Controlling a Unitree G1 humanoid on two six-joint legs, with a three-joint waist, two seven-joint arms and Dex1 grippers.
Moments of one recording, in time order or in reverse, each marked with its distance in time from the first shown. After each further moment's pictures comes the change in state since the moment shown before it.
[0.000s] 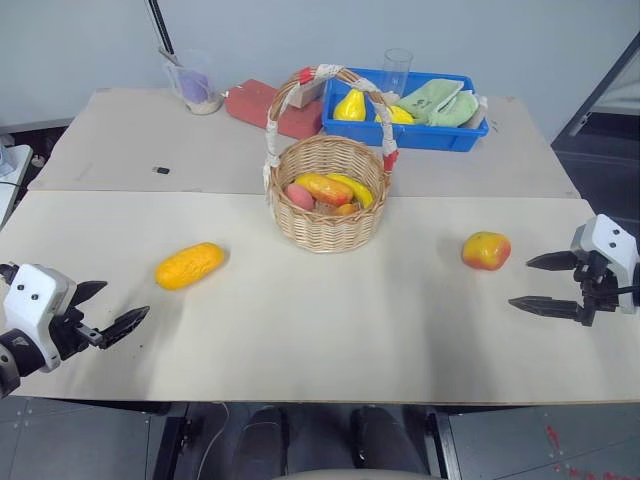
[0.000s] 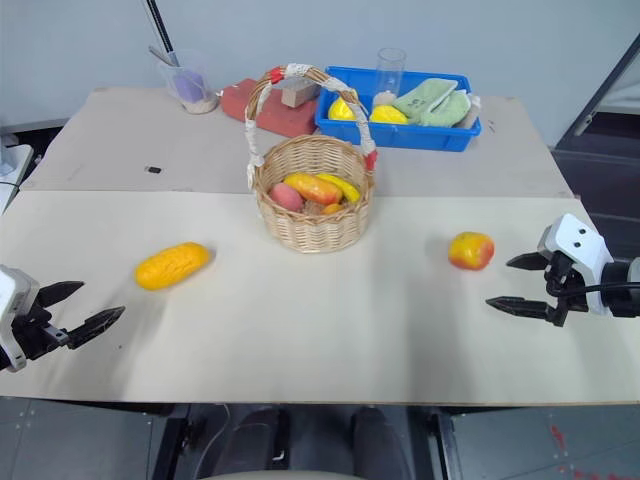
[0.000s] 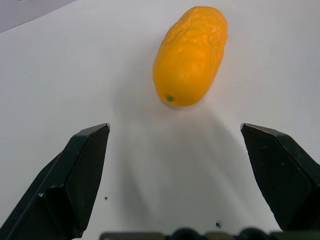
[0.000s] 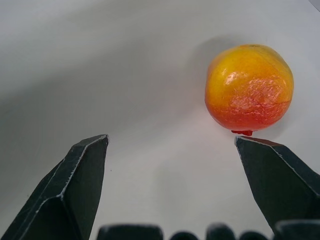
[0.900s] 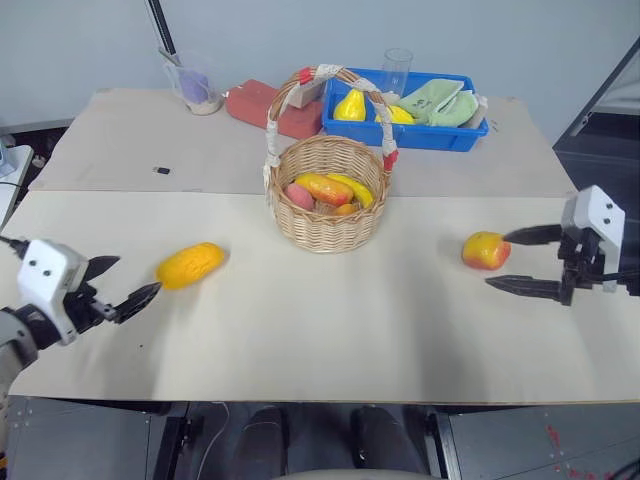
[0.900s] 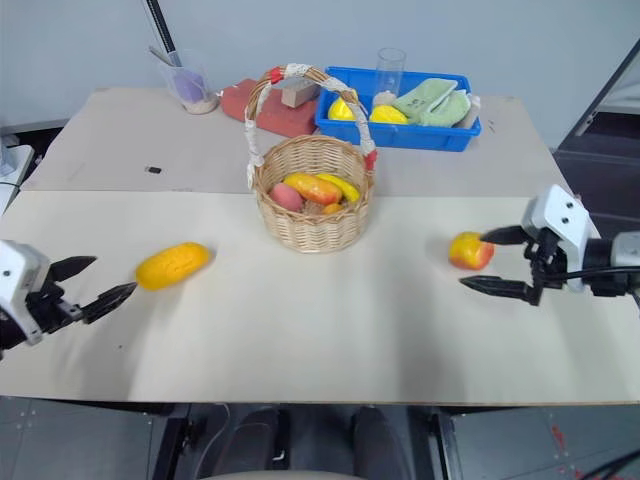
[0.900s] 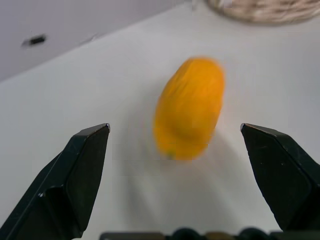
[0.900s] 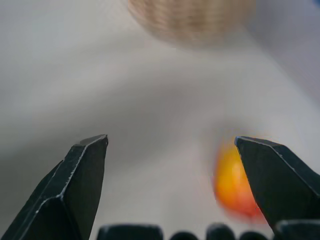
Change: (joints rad) left arm -0.175 -0.007 -0.108 0.020 0.000 -0.012 0.038; right arm -0.124 0.041 0.001 -0.236 0.141 0.117 -0.013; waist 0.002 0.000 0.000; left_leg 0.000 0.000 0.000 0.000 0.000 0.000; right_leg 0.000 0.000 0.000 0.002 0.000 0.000
